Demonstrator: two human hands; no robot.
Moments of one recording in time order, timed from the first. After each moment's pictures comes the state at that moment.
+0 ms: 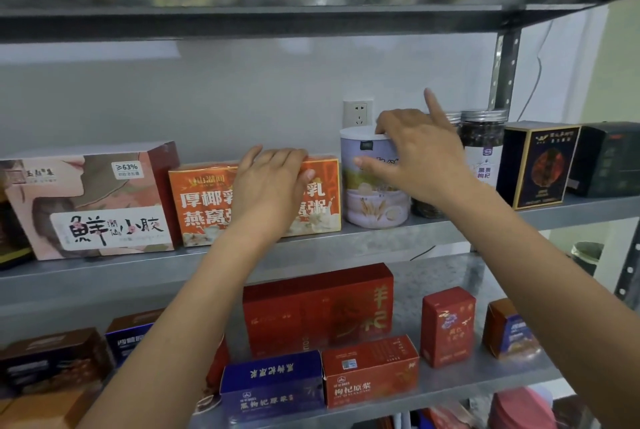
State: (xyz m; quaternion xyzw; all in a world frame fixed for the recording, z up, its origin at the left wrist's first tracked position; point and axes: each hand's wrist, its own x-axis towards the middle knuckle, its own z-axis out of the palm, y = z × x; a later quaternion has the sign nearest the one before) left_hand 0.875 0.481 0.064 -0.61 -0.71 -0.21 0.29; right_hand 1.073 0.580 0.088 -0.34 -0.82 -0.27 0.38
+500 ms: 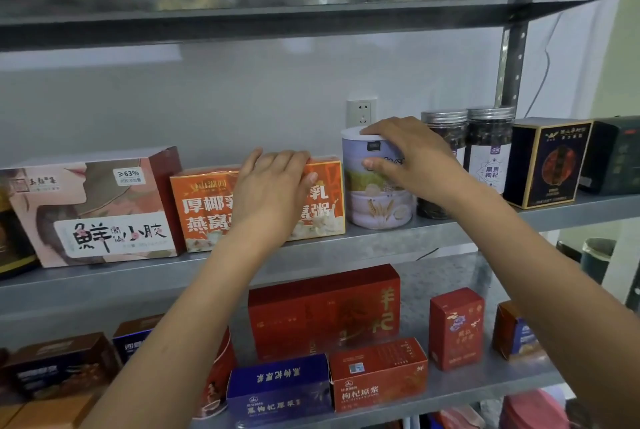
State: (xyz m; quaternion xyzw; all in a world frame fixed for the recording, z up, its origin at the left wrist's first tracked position) left_hand 0.878 0.478 0.068 -0.62 -0.71 -0.18 0.28; right_hand 1.069 0.592 0.083 -0.28 -0.86 -0.10 0.40
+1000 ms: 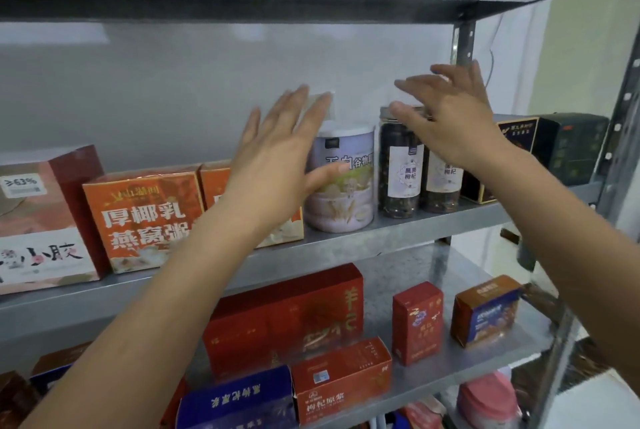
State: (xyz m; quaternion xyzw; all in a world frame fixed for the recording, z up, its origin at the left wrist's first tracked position) left_hand 0.919 0.502 0.094 -0.72 -0.60 -0.26 0.24; right_hand 1.137 0.612 0.112 -0.44 -0.79 -0.20 0.37
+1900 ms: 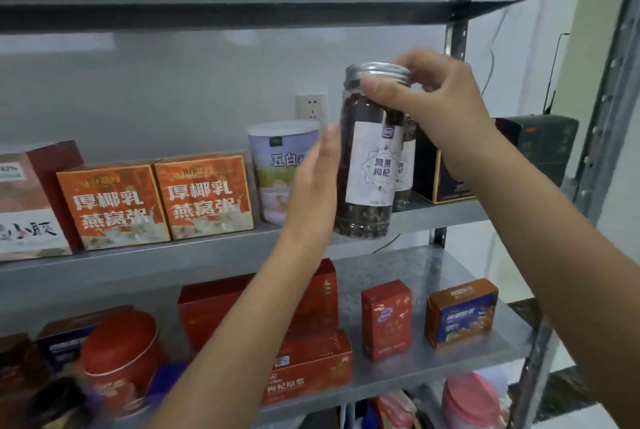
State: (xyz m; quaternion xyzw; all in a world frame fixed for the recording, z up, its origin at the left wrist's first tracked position) left_hand 1.060 0.489 0.061 -0.54 -0.46 -0.66 -0.25; right_hand 1.185 0.551 0.128 -0.24 -0.76 0.20 0.57
